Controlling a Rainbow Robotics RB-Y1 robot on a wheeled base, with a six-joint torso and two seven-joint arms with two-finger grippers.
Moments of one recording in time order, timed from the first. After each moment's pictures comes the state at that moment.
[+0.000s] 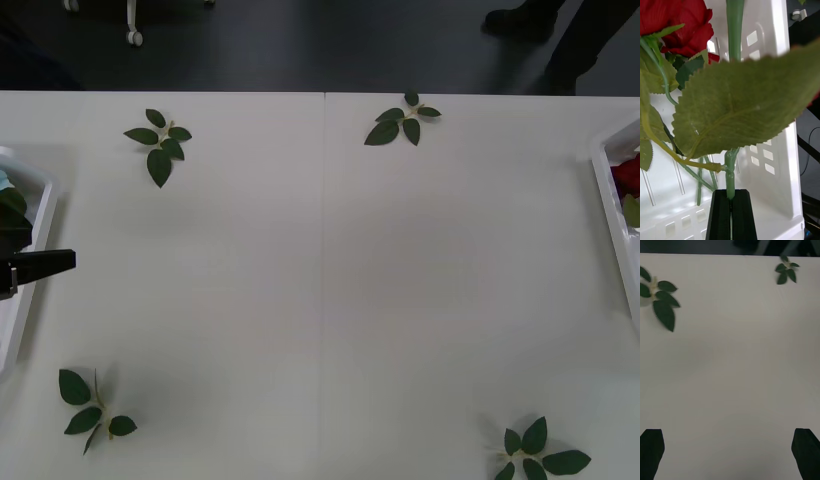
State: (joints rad) right arm -0.32 -1.16 -0.03 -1.23 -0.77 1.15 1.53; left arm 0.09 0.62 0.54 -2.00 1.42 1.41 -2.07
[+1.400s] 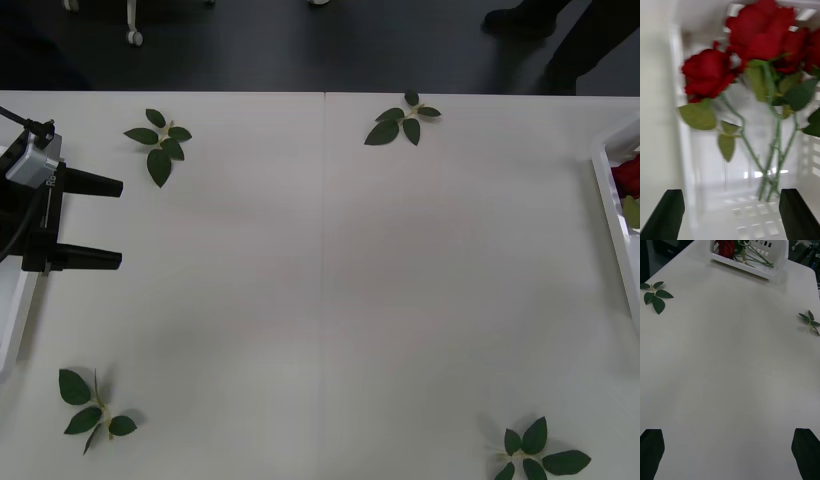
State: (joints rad) right arm -0.32 -1.16 -0.05 -1.48 -0.97 1.30 1.53; left arm -0.33 0.57 0.44 -1.72 1.52 1.82 -2.69
